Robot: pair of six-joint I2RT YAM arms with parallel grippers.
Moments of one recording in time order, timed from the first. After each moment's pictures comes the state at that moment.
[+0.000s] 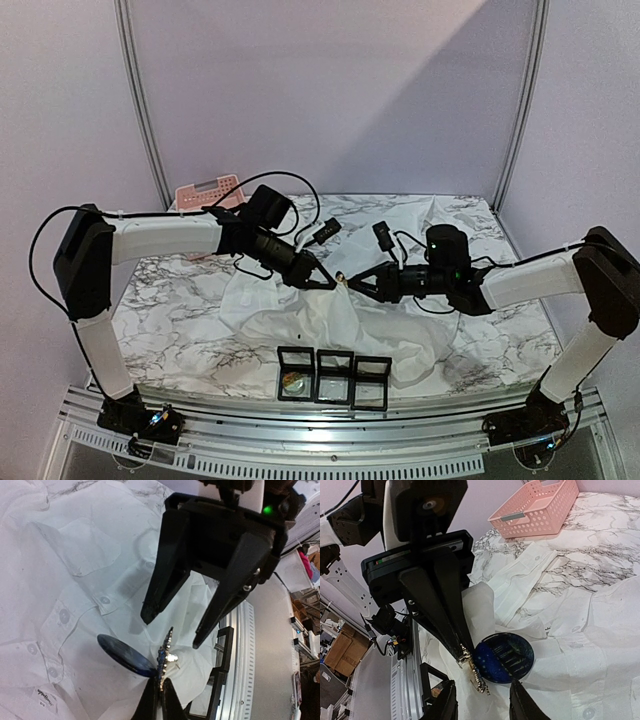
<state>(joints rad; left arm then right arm) -0.72 1.85 1.35 -0.36 0.77 0.05 0.70 1.63 0.75 0.58 -0.61 0.47</state>
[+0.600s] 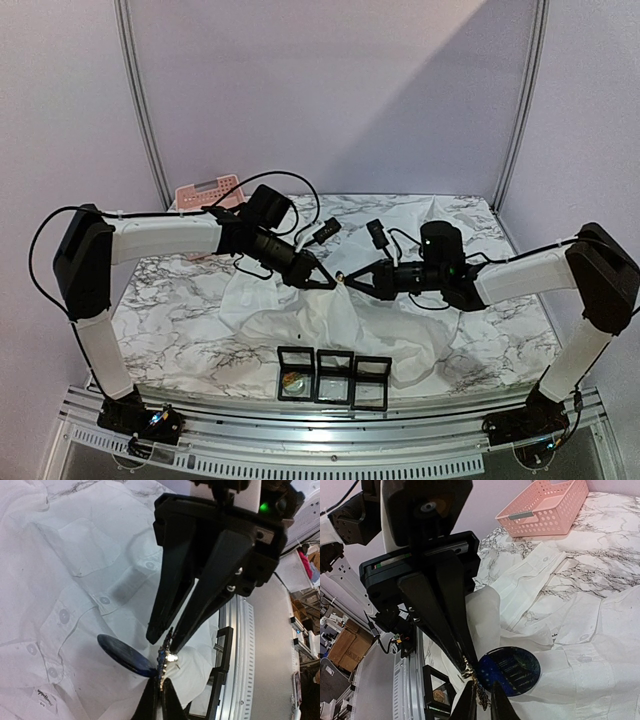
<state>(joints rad) -0.72 1.85 1.35 -0.36 0.77 0.05 0.70 1.67 0.80 0.57 -0.65 0.46</state>
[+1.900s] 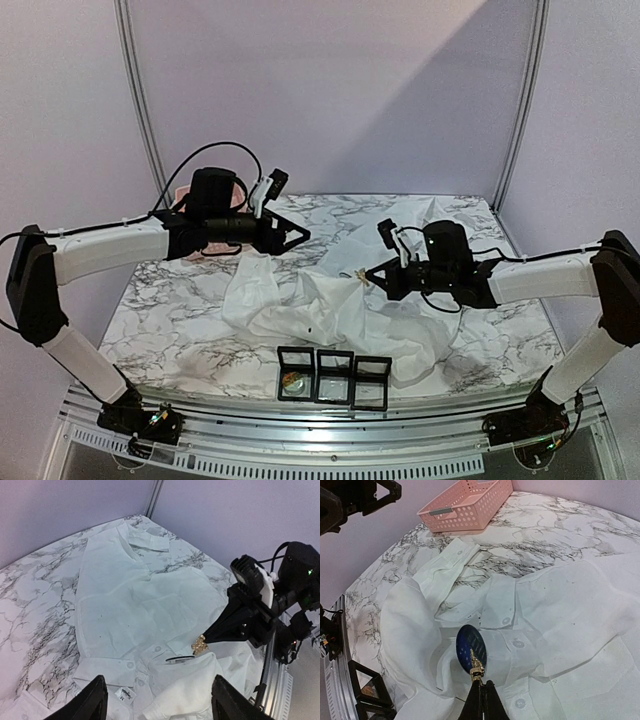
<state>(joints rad) -0.61 1.55 1.11 0.00 0.46 -0.14 0.71 1.56 0.80 0.30 -0.27 0.25</state>
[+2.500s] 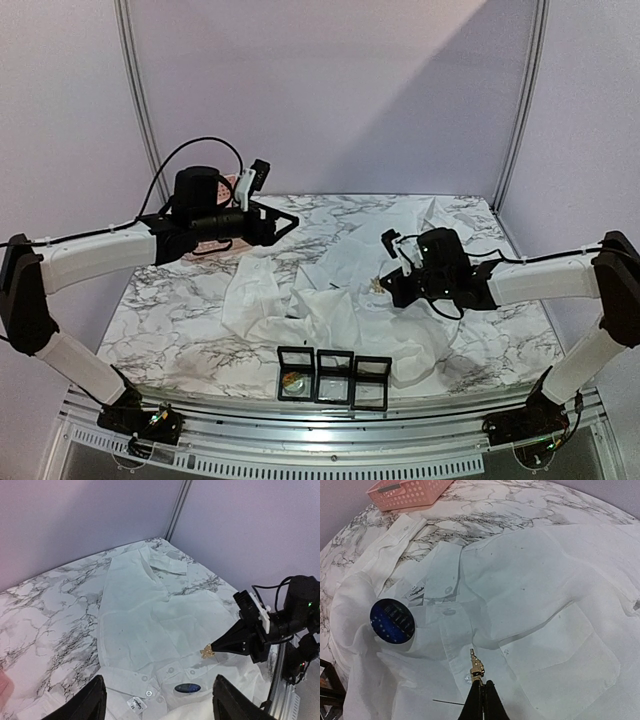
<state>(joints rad) -0.58 1.47 1.04 0.10 0.36 -0.20 0.73 1.55 0.80 0.14 -0.02 0.17</state>
